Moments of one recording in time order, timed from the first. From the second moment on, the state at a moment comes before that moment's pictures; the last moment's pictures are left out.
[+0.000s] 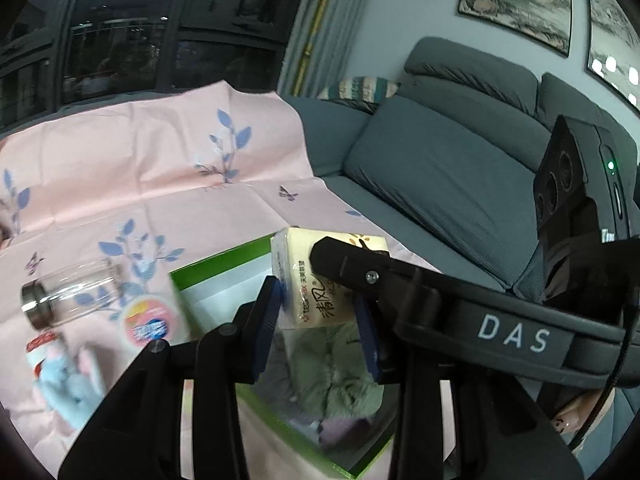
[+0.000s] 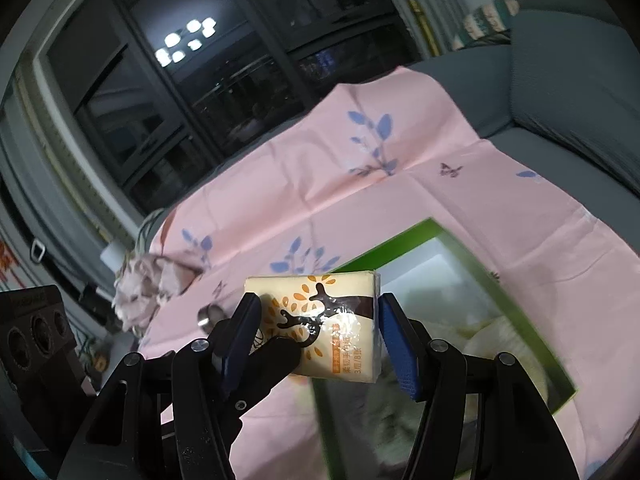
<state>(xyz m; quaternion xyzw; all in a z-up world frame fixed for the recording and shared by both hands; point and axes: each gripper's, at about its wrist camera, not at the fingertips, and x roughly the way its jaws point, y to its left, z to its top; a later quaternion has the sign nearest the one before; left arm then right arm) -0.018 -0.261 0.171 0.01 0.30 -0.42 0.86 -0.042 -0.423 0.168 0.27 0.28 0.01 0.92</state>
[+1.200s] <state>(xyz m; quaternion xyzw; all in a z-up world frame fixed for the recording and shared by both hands) -0.008 -0.321 0.089 0.04 0.43 -0.42 0.80 -0.024 -0.482 0.080 0.32 0.39 -0.11 0.86</state>
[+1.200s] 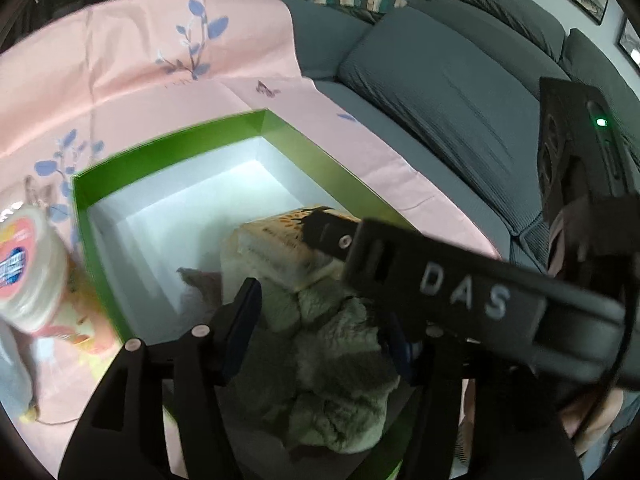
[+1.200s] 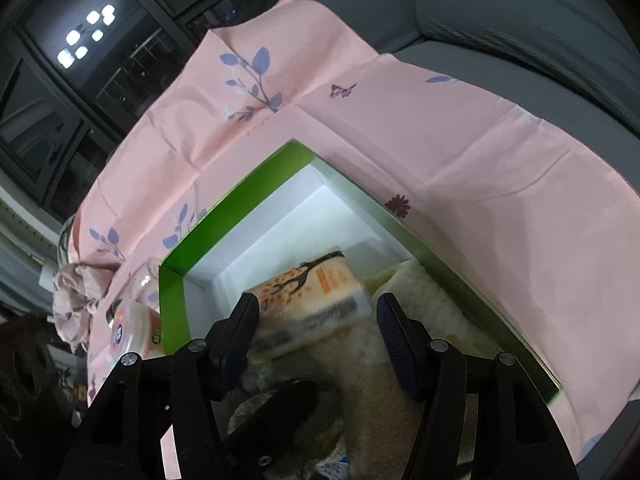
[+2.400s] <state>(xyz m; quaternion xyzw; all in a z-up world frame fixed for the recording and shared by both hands) -0.037 -0.063 0.126 -0.09 0.36 -0.21 0.90 -0.063 -0.358 0.159 0.23 0.18 0.03 0.95</state>
